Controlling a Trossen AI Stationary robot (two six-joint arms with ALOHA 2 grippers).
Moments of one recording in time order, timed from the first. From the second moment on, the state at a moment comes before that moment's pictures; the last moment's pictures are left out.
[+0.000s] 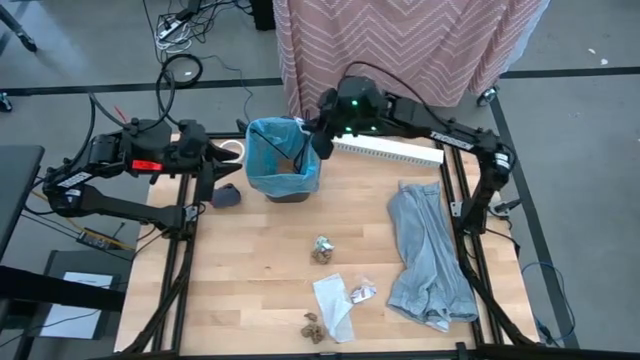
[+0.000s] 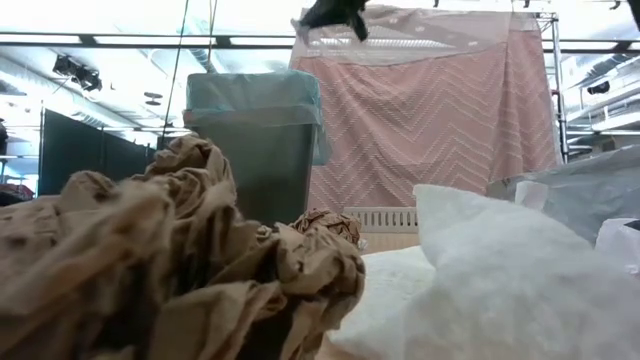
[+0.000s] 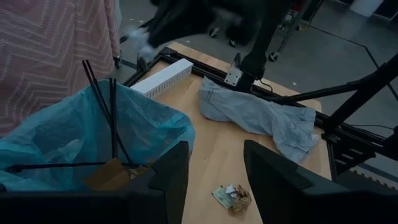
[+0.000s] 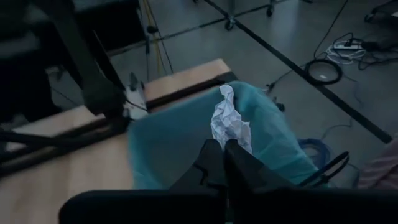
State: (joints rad) left arm 0.09 0.90 1.43 -0.94 -0.15 -0.34; right arm -0.31 1.78 1.94 -0.61 -0.03 0.14
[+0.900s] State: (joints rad) left arm 0.09 0.93 1.43 -0.98 -0.14 -0.35; right arm 0.01 1.80 1.91 -1.01 -0.14 0.03
